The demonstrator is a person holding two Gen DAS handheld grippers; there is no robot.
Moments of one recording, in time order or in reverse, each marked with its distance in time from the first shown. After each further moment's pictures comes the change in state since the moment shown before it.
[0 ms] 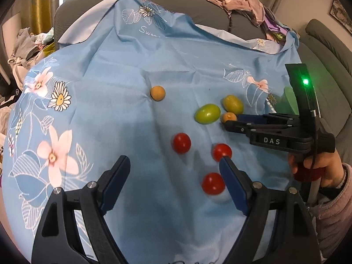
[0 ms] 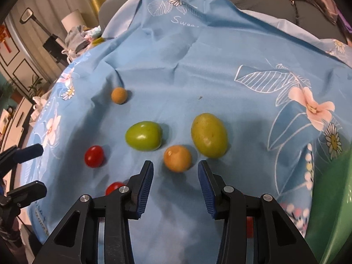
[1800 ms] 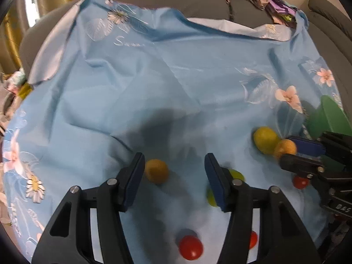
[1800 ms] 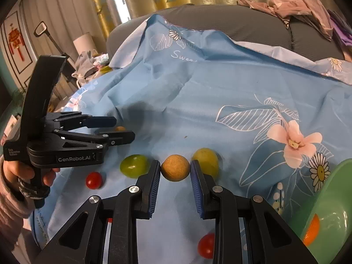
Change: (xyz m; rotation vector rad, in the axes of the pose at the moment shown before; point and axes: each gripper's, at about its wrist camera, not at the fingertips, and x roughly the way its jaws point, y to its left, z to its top) left arm 0.094 -0.019 0.097 0.162 0.028 0.111; right arm -0.031 -0.031 0.014 -0.034 -0.193 0.048
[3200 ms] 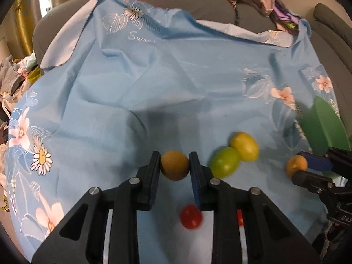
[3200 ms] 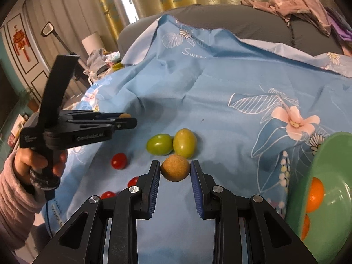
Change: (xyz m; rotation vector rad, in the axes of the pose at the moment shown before) left arm -0.033 0.004 -0.024 -0.062 -0.006 -0.031; right arm -0.029 0.022 -0.023 0.012 0.004 0.035
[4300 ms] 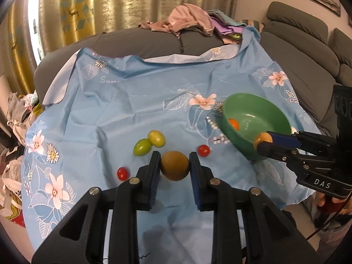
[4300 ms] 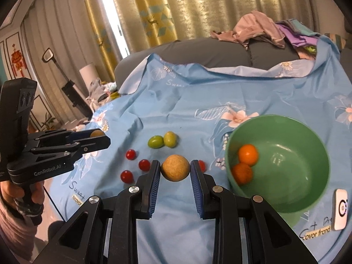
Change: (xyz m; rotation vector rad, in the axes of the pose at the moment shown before) left arm -0.133 -0.115 -0.049 0.142 -0.176 -0.065; right arm -0.141 -0.002 -0.054 0.085 -0.183 -0.088
